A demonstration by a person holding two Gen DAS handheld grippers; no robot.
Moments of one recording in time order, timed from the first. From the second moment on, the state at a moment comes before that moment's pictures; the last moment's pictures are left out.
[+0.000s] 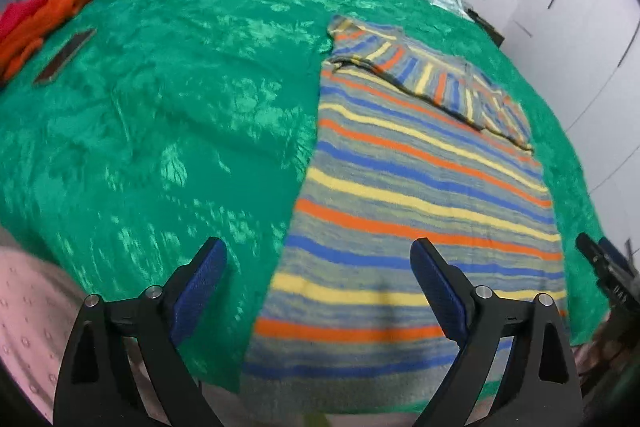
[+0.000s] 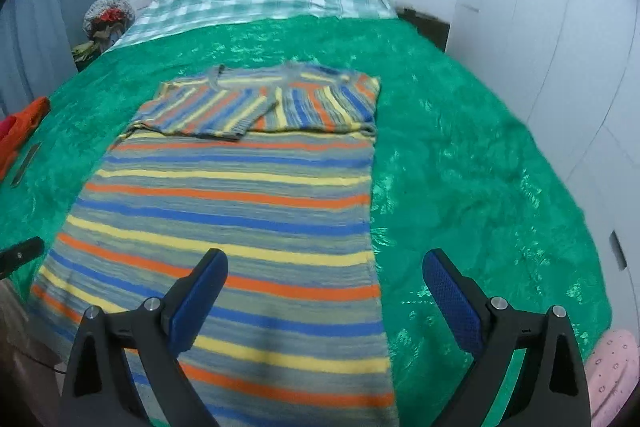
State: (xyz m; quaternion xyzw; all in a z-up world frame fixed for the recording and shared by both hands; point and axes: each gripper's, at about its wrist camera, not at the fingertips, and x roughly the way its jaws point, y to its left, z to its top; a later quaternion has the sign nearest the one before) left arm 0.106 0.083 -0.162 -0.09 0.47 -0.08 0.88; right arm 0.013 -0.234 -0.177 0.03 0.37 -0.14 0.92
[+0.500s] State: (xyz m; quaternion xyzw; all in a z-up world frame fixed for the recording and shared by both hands) left arm 0.096 0.099 -0.158 -0.07 0.43 -0.02 0.90; right arm 0.011 -0.201 -0.181 -0.03 0.37 -0.14 0.92
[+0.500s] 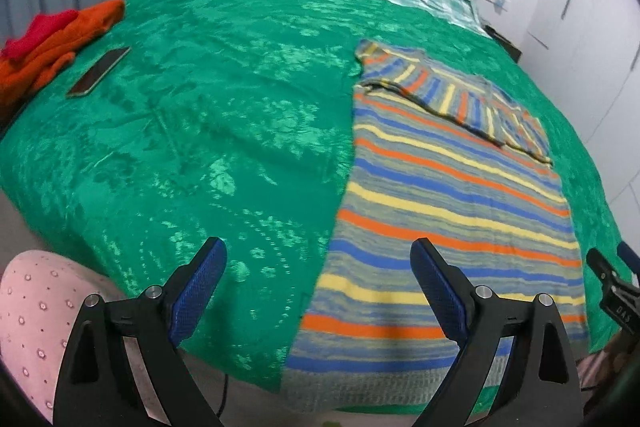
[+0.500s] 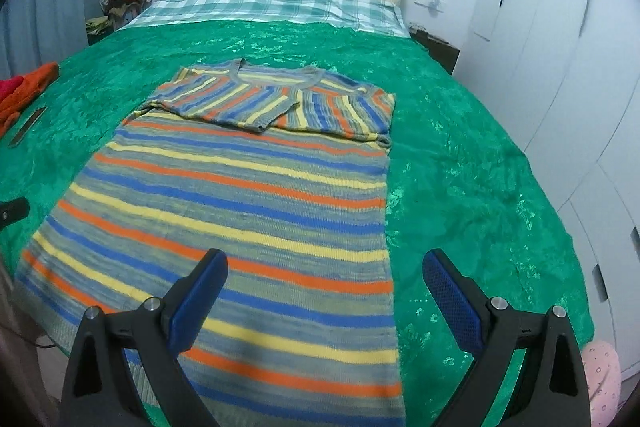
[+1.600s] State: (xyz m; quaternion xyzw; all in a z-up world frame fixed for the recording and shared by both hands) left arm 0.094 0.109 -0.148 -0.10 0.41 -0.02 0.91; right arm -0.003 -0.186 -0.166 -0.07 0.34 -0.15 0.92
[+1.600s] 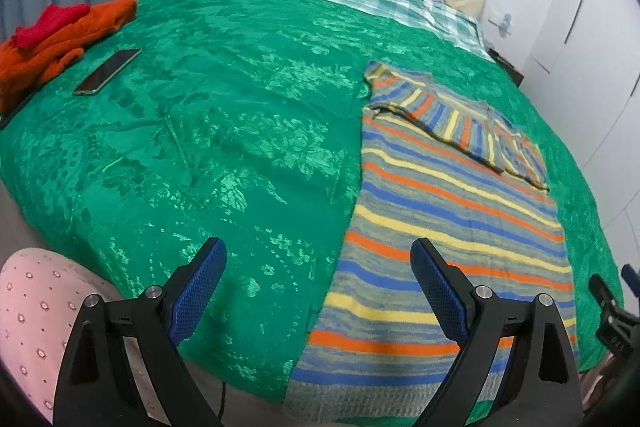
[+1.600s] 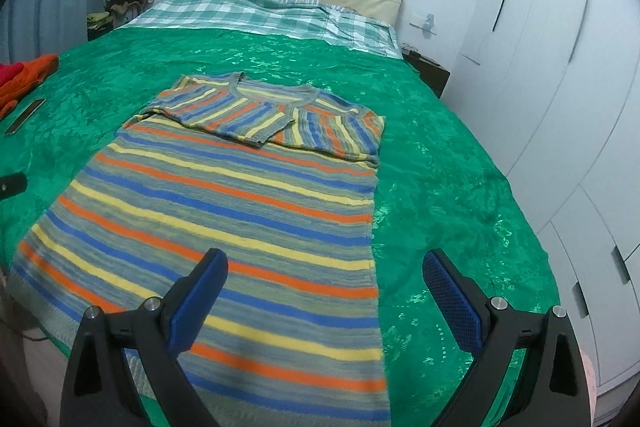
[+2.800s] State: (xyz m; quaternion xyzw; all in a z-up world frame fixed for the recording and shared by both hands) left arm 0.099 0.089 -0.155 -0.08 0.41 -0.03 0.91; right arm -0.005 -0.194 -0.168 -0.07 0.34 -0.16 0.92
